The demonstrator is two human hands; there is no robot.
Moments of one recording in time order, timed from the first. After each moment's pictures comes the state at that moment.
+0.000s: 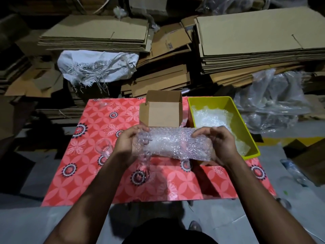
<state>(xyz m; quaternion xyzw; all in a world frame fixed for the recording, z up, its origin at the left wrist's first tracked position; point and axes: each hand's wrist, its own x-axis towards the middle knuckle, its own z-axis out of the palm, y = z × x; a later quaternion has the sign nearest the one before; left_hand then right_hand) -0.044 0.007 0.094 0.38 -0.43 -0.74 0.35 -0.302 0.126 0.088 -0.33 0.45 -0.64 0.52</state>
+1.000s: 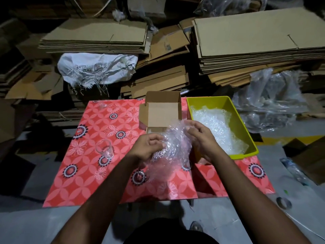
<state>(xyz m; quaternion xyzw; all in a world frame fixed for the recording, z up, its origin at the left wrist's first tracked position) -0.067 0.017 0.068 0.38 -0.62 -0.65 0.20 -0.285 0.100 0.065 -0.35 0.54 -0.59 0.49</state>
